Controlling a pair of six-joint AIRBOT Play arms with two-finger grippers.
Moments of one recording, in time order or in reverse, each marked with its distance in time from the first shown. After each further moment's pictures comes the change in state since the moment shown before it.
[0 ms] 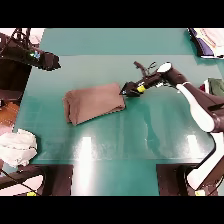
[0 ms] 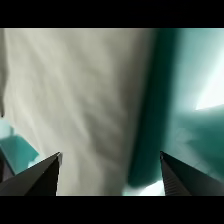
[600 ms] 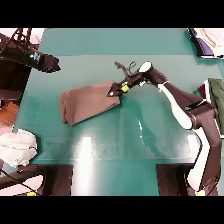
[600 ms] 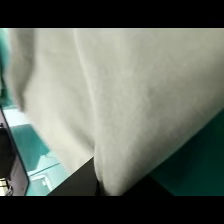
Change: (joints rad) left arm 0.001 -0.001 0.000 -0.004 -0.048 0.000; right arm 0.115 -0.139 0.259 0.057 0.060 -0.013
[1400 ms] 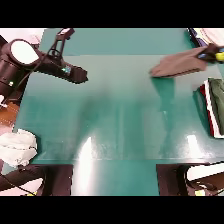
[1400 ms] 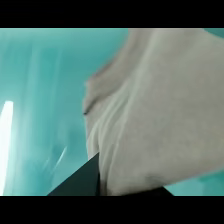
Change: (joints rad) left arm -0.217 0.000 -0.171 -0.124 0.209 -0.058; right arm -0.806 0.393 0.022 -0.317 -0.037 0.087
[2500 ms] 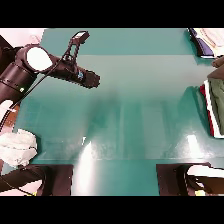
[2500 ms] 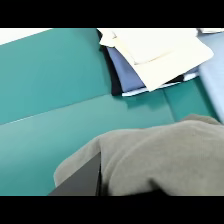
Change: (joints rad) left arm -0.110 0.000 -0.011 0.008 0.047 -0.050; right arm -0.344 0.228 0.002 -0.011 -0.191 -0.151
